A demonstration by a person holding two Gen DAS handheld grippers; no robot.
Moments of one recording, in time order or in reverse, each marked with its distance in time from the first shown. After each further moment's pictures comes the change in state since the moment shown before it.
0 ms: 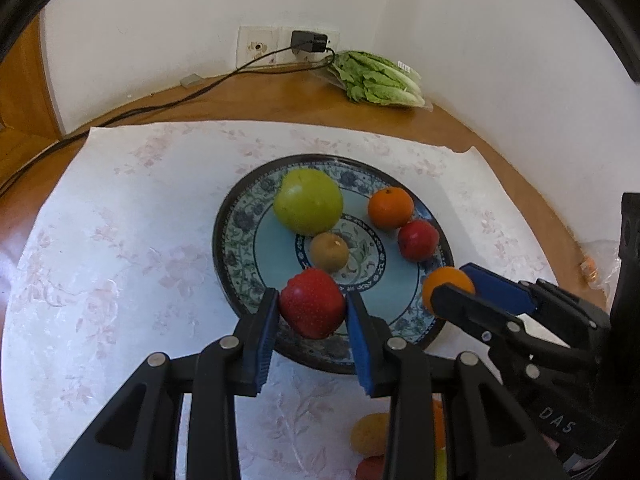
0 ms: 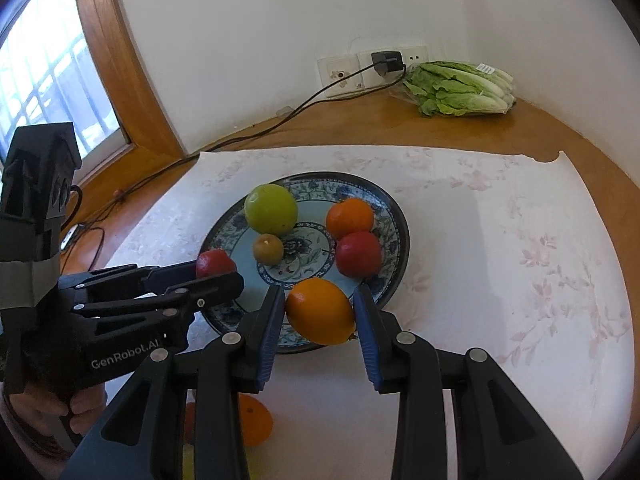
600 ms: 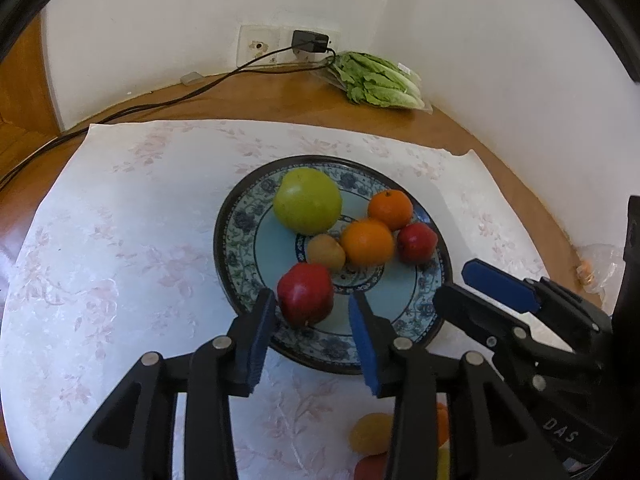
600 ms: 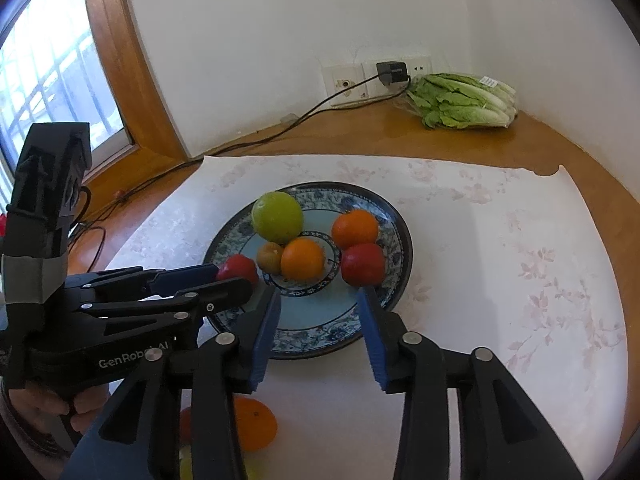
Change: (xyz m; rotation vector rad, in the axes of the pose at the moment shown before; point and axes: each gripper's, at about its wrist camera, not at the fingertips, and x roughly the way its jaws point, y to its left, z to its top) left arm -0.005 0.002 0.001 -0.014 -0.002 -0.012; right arm -0.006 0.007 0.002 -0.026 -0.031 -0.005
